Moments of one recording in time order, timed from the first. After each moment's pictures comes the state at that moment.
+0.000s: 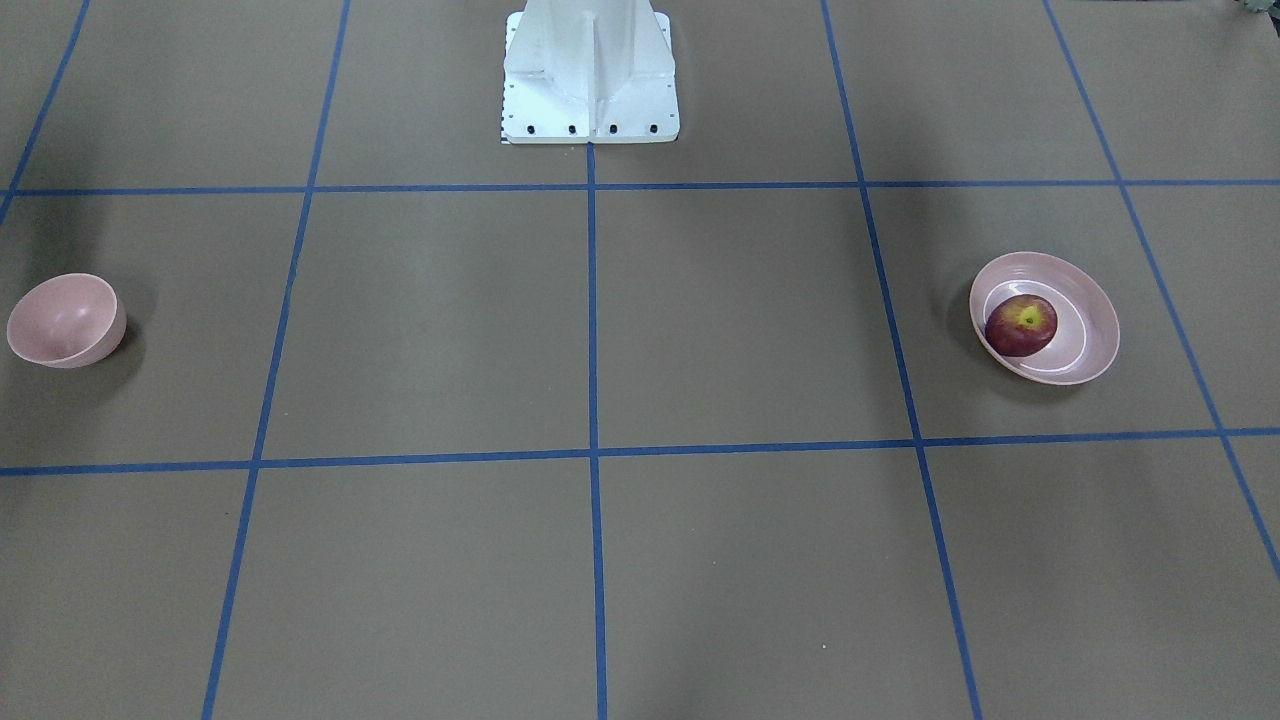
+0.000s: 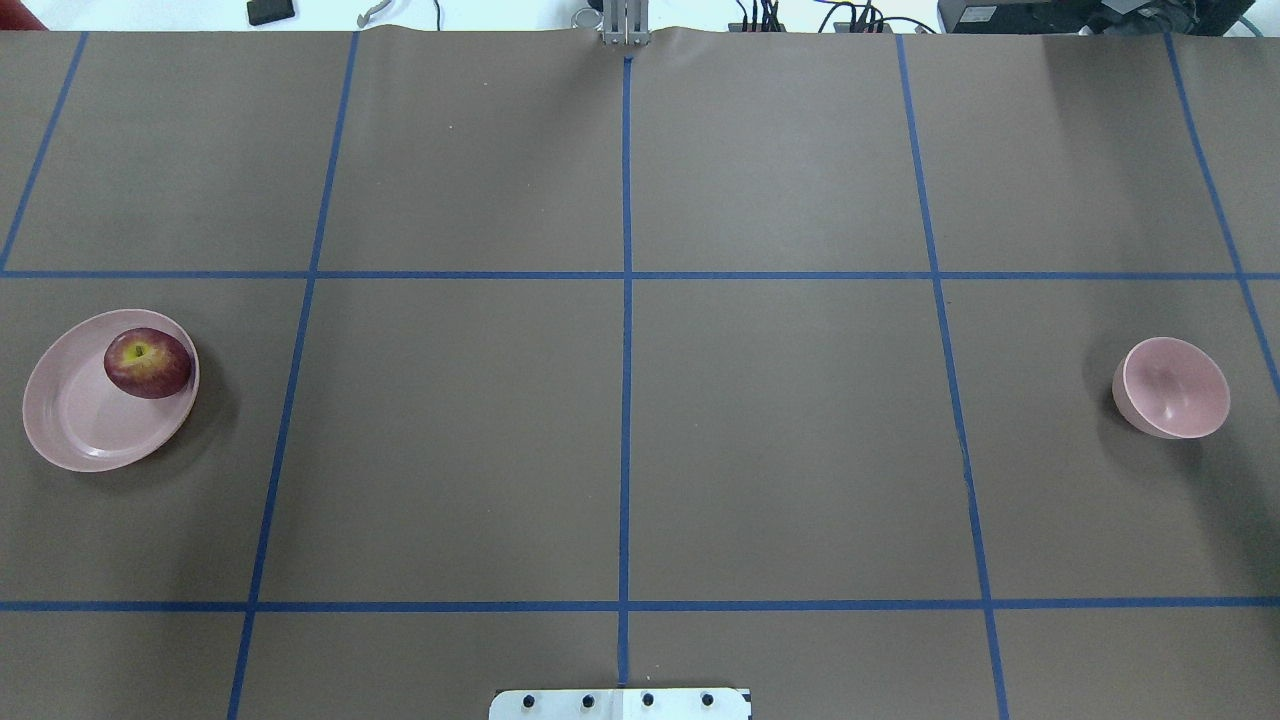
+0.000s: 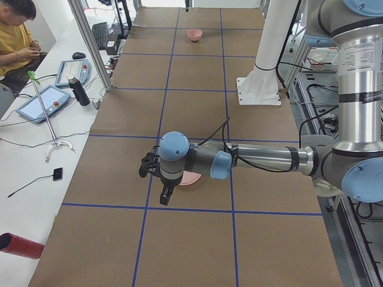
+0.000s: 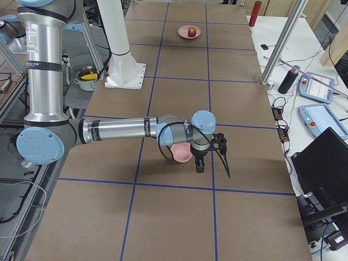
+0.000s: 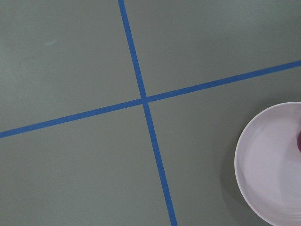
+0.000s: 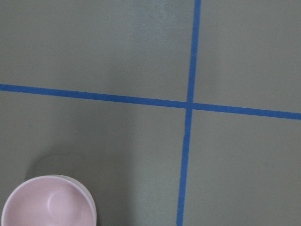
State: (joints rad) left arm -1.55 -1.45 -1.74 -1.75 -2.36 0.07; right arm 1.40 -1.62 1.69 -1.42 2.37 0.16
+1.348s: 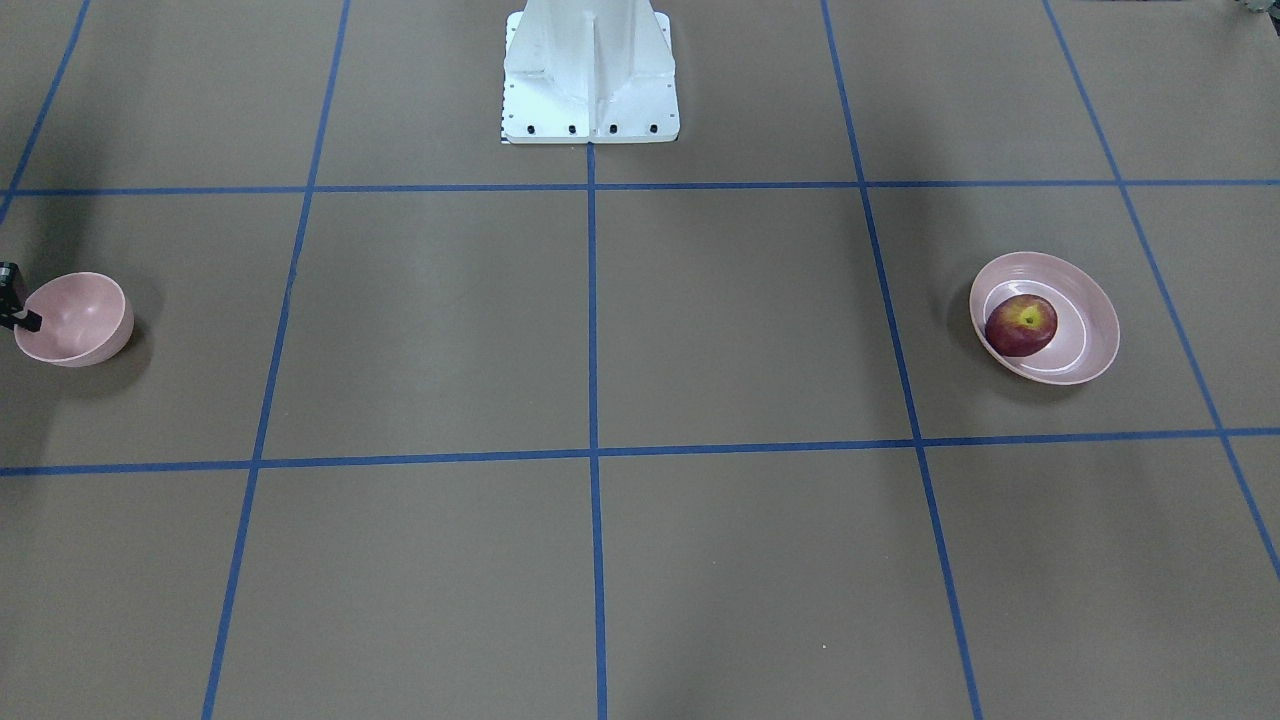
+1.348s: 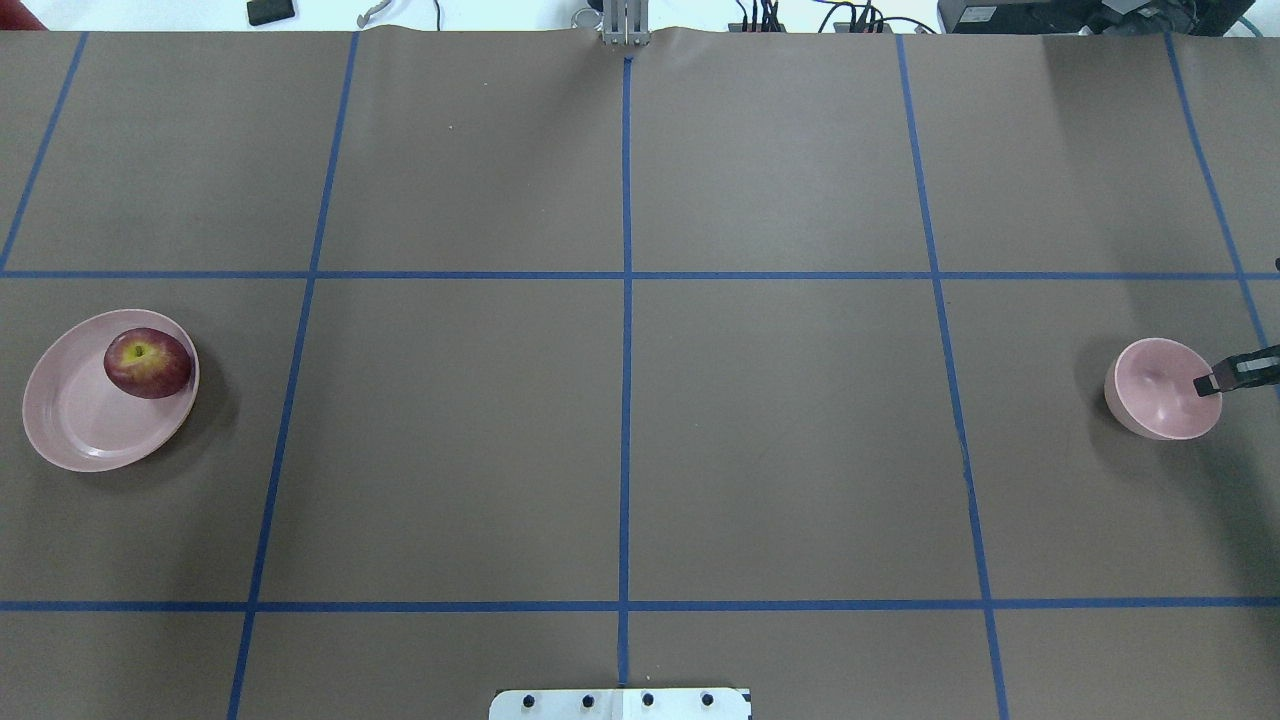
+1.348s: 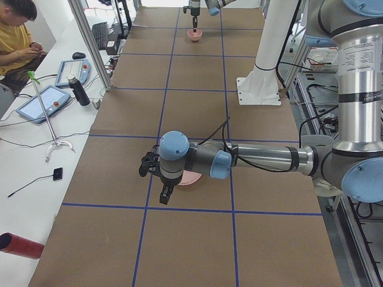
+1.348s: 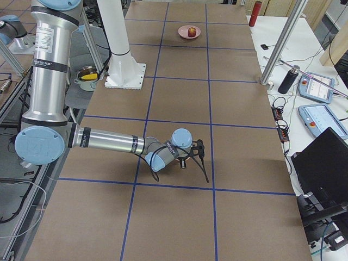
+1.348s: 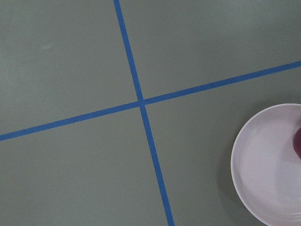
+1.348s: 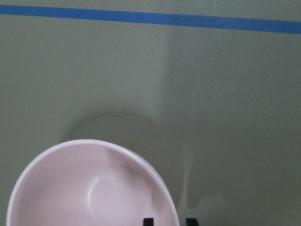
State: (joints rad) left arm -1.55 -1.45 -1.74 -1.75 -2.37 0.07; right arm 1.16 -1.71 1.51 -0.79 2.42 0.56
